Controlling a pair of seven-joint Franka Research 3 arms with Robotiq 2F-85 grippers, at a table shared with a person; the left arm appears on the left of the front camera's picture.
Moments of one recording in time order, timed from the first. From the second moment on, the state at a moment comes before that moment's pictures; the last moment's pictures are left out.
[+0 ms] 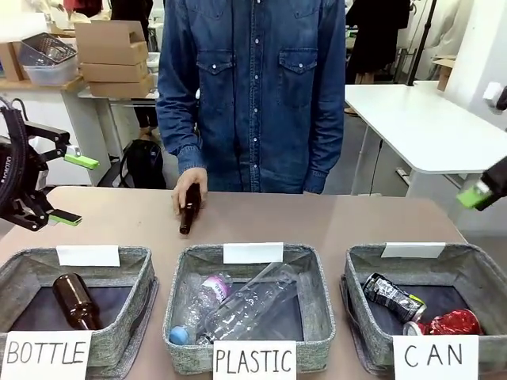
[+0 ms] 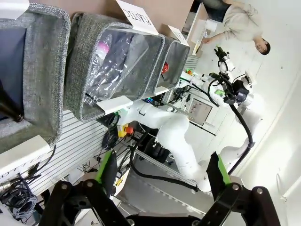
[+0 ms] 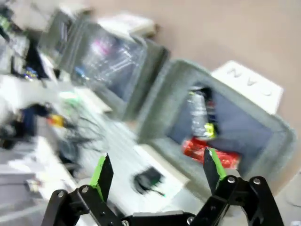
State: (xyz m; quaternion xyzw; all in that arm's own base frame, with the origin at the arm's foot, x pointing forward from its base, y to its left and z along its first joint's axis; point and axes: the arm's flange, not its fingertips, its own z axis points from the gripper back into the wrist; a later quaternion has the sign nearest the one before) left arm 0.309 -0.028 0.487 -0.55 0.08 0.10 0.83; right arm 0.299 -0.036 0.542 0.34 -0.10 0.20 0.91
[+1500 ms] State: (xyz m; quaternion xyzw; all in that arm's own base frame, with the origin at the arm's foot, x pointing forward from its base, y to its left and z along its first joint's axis) left arm 0.309 -0.029 0.487 -0.55 0.08 0.10 0.83; right arm 0.309 -0.055 0.573 0.47 -0.07 0.11 0.87
